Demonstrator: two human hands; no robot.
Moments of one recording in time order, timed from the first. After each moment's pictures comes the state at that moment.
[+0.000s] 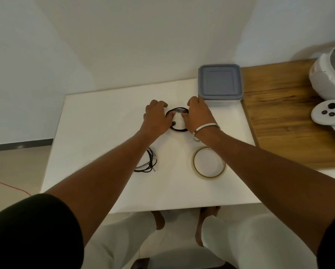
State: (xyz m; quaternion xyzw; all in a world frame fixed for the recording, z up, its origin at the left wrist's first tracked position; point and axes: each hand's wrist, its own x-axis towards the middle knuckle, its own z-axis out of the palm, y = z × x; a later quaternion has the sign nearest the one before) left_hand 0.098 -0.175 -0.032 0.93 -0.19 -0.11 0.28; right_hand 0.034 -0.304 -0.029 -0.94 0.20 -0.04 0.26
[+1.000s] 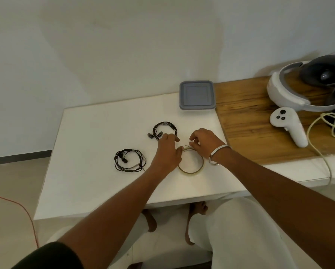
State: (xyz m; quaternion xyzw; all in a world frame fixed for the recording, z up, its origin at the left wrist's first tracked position) left_hand -0.022 -0.187 -0.028 0.90 -0.26 -0.13 0.32; right_hand -0.065 -0.345 -0.013 -0.95 0.14 0.09 0.26
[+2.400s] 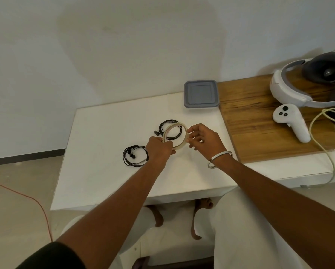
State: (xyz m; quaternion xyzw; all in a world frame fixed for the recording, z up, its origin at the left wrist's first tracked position) left_hand -0.028 -0.172 0.022 0.80 0.14 -0.21 0.54; right_hand -0.093 -0.311 0.007 -0.81 0.17 -0.07 0.56
